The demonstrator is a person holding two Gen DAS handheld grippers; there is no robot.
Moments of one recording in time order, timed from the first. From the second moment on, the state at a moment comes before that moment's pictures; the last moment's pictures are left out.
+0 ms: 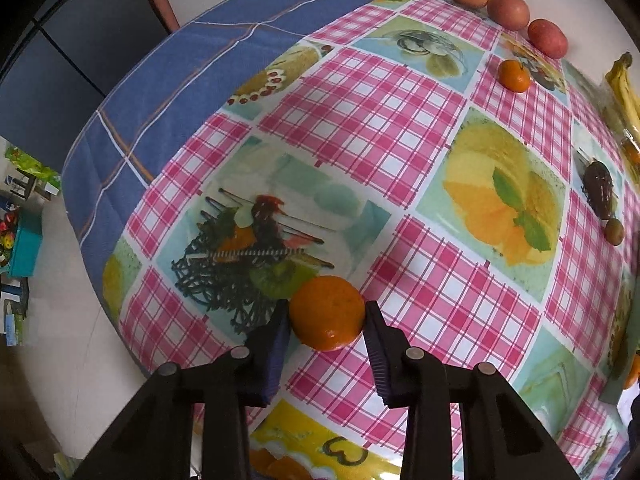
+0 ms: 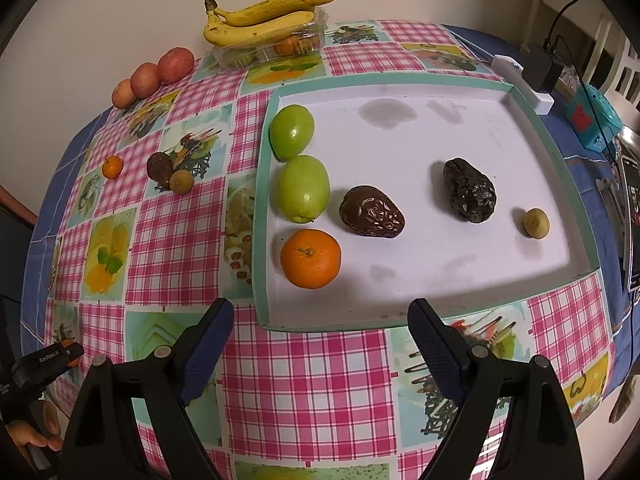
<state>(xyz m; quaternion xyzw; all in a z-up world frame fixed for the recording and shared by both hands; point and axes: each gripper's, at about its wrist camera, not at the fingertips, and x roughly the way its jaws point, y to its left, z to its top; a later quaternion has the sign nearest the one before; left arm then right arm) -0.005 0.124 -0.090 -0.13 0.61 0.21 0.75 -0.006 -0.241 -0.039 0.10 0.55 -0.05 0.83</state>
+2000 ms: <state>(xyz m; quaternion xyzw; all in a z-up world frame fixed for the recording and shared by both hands) 0.144 0.083 -0.085 -0.28 0.55 0.08 0.78 0.135 -0.137 -0.079 0.07 0.53 0.08 0.84</state>
